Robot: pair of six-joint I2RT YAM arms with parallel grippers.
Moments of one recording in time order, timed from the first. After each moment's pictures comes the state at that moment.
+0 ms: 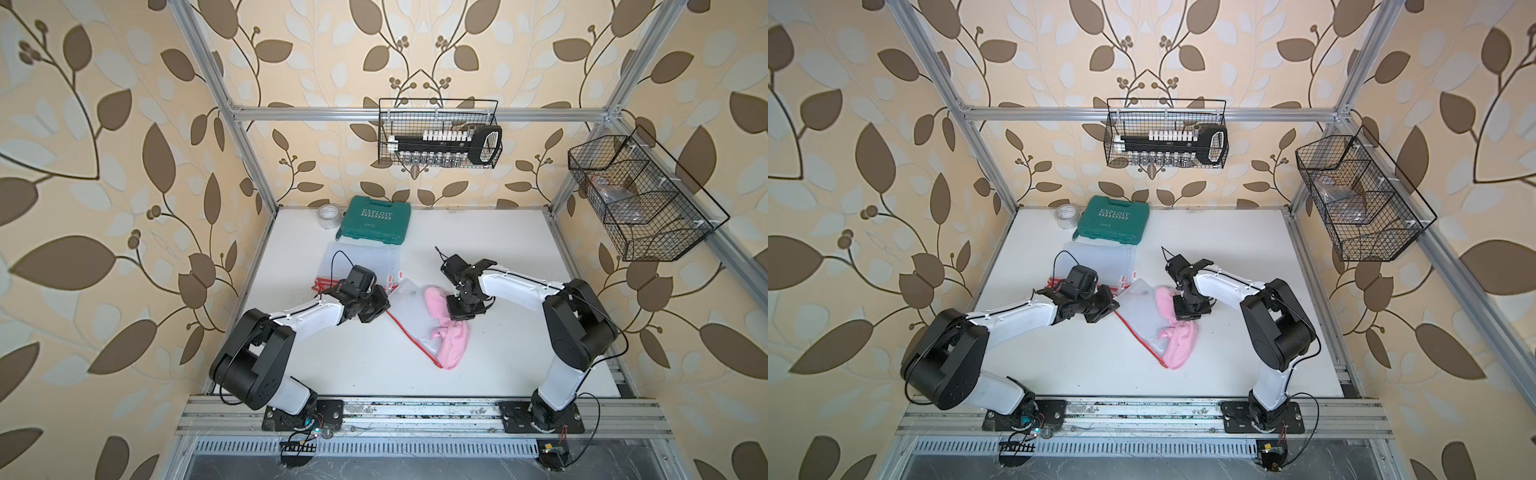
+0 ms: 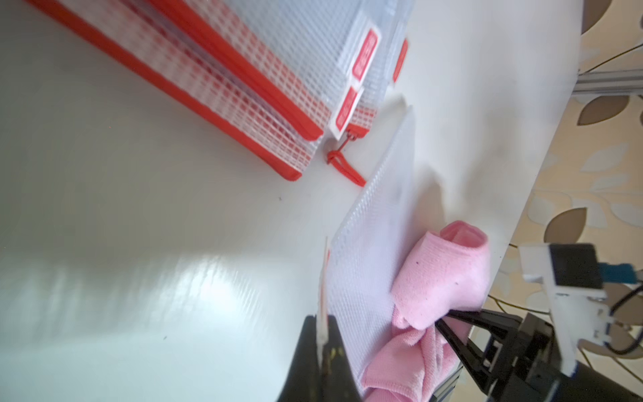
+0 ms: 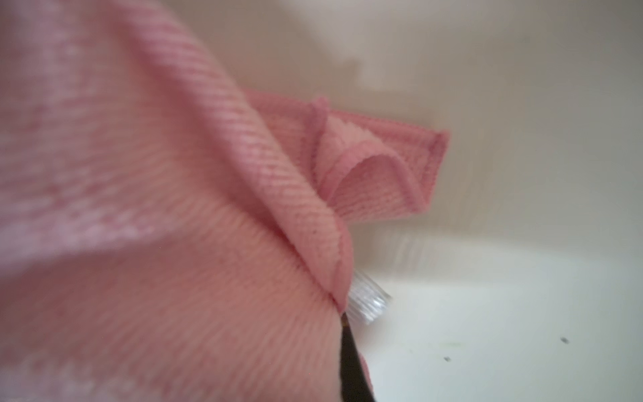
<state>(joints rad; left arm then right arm) -0.42 1.43 0.75 -0.24 0.31 -1.02 0.55 1.77 1.15 -0.92 0.08 0.48</state>
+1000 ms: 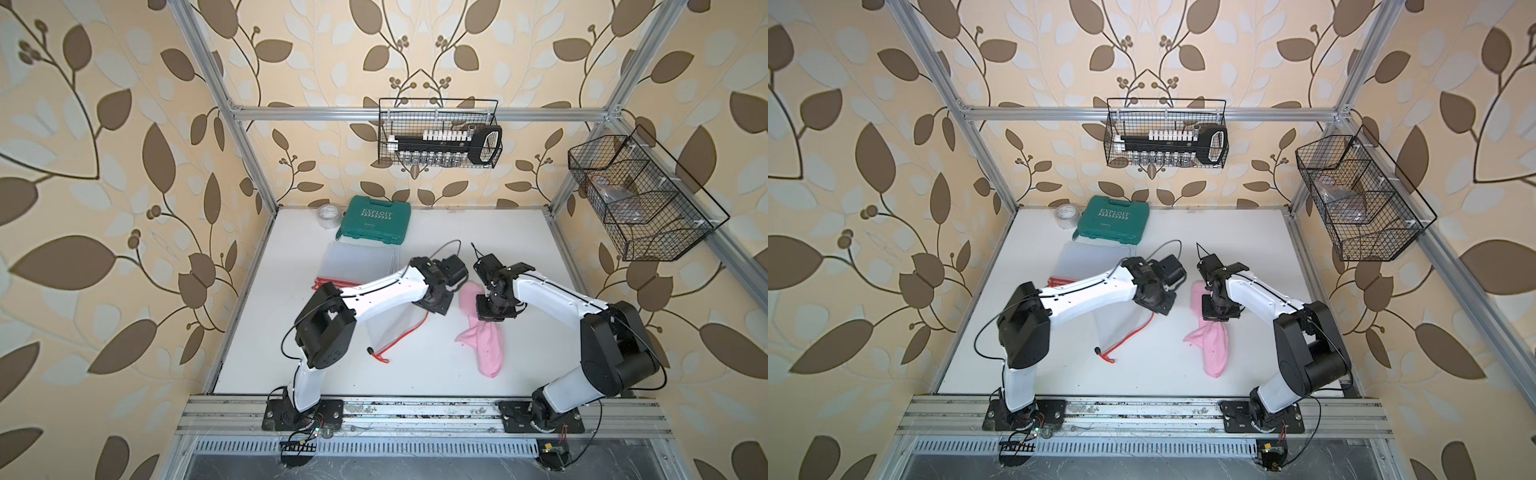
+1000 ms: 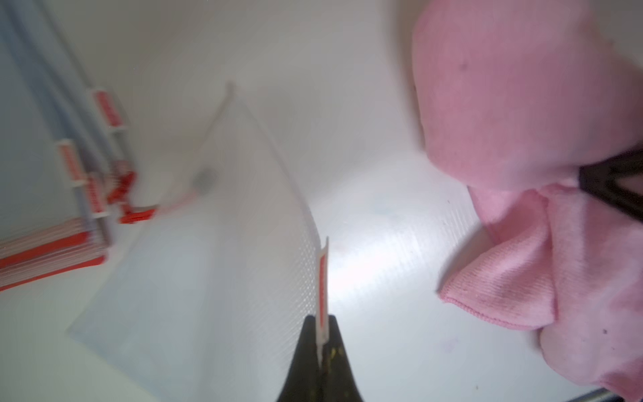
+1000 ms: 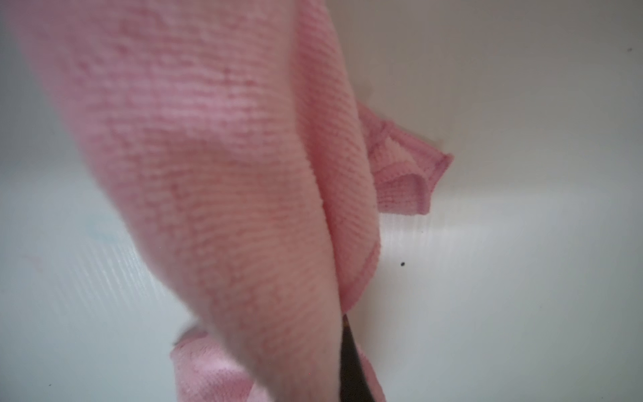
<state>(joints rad) -0.96 2.00 1.64 -0.94 -0.07 -0.51 0.36 1.55 0.99 -0.93 0.10 0.47</state>
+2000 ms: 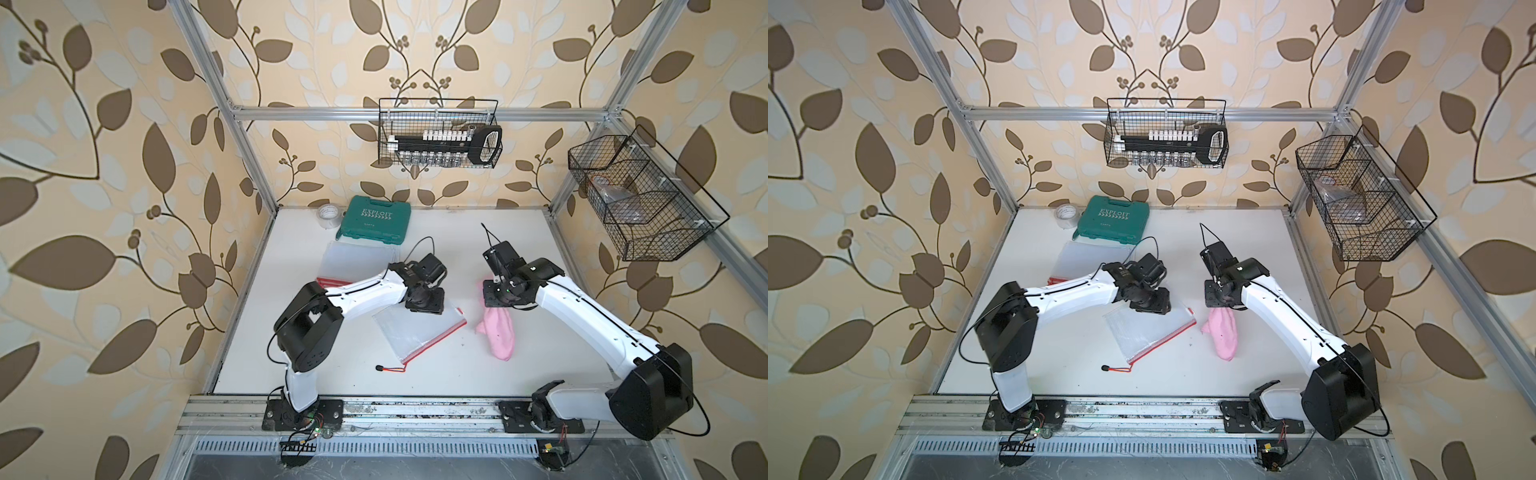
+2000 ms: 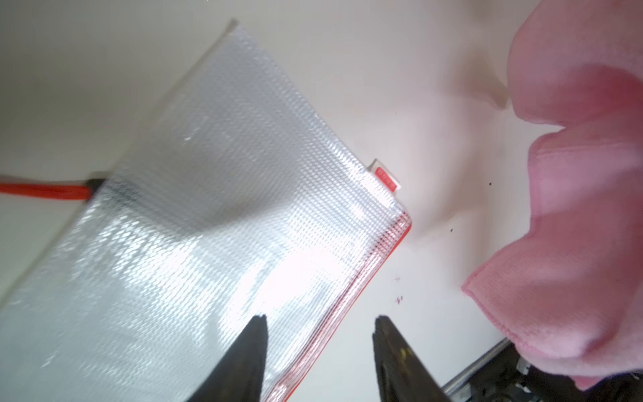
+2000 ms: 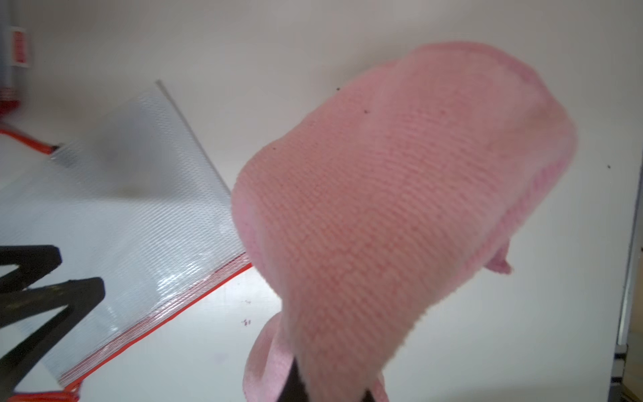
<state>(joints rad) -0.80 1.77 1.31 -0.64 0.16 -0.70 0.46 1.37 1.15 -1.02 0.19 0.43</state>
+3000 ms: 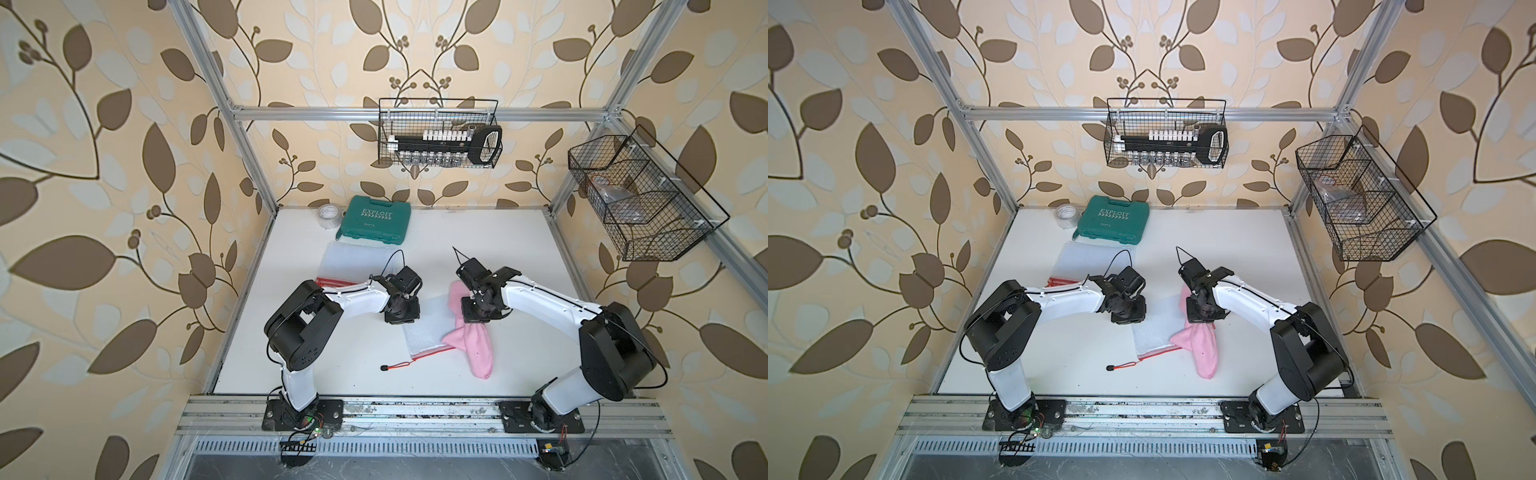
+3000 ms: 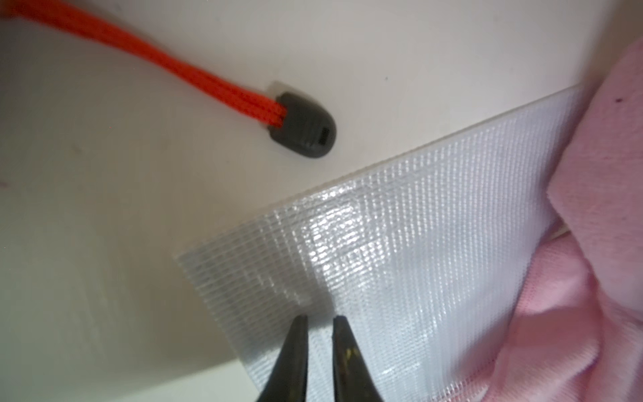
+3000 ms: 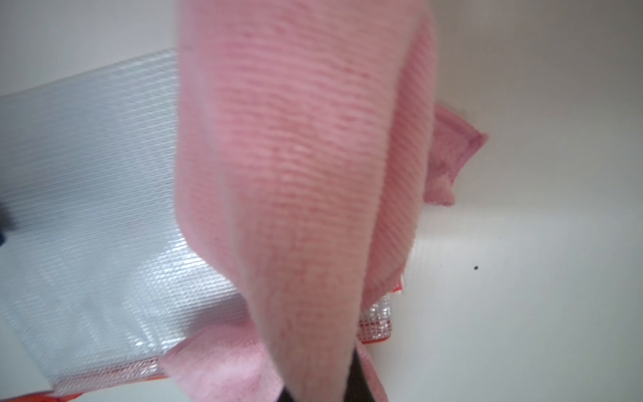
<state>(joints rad) -0.73 1.82 1.08 -0.46 0.16 -0.80 0.55 1.56 1.07 -0.91 0.11 0.53</state>
